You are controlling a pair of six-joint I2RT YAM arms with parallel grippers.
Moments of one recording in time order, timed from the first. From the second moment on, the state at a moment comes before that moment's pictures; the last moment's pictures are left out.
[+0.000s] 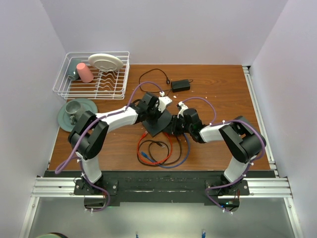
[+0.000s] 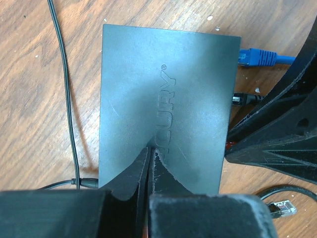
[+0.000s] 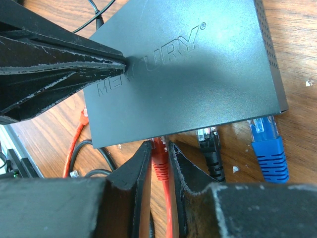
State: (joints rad) left arm -0.65 1.83 1.16 -0.23 0.10 0.14; right arm 0.57 1.75 0.65 0.48 -0.32 0.64
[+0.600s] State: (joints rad) left arm -0.55 1.69 0.90 0.13 0.31 -0.47; right arm 0.57 1.75 0.65 0.48 -0.32 0.64
